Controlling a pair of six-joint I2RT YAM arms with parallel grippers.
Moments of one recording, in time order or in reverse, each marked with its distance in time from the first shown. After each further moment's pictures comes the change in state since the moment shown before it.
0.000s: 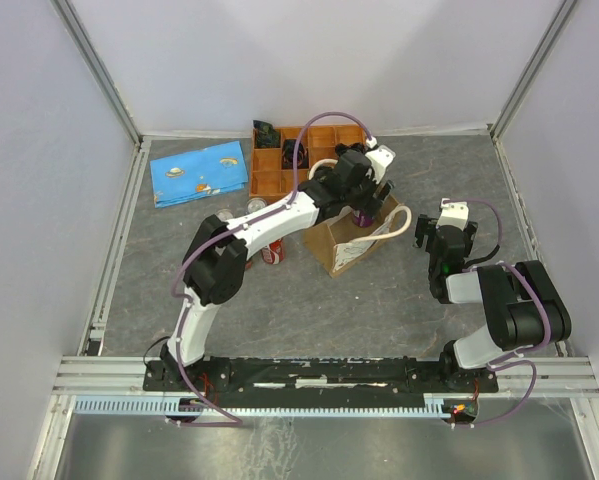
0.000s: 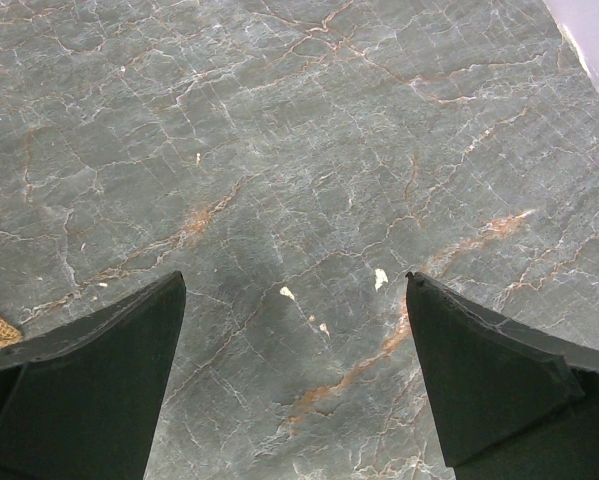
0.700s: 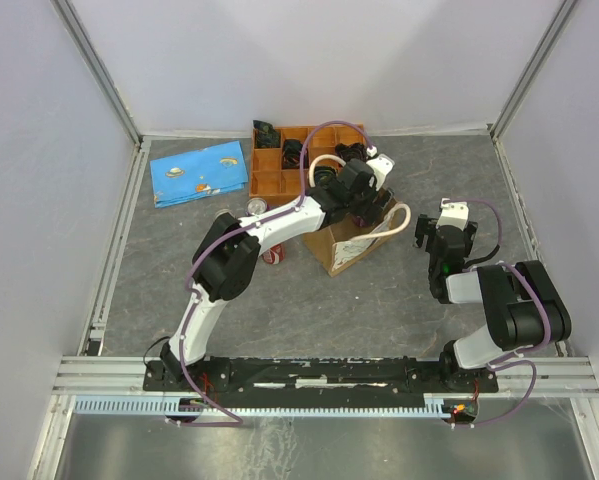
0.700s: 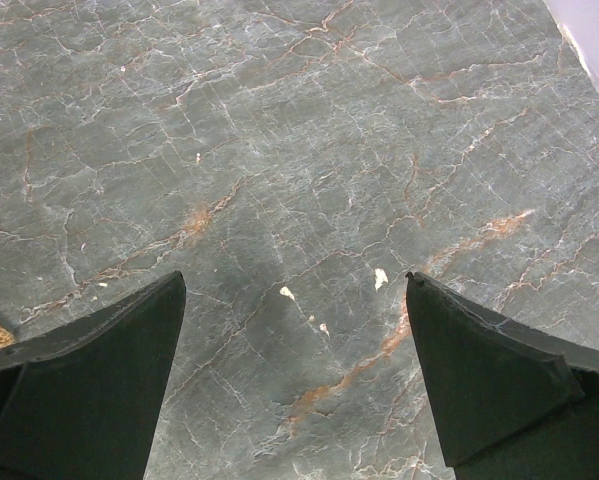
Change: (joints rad) left arm 0.004 0.089 -0.011 0.058 -0.045 -0.007; right arm 0.000 0.000 0.000 0.000 0.000 0.000
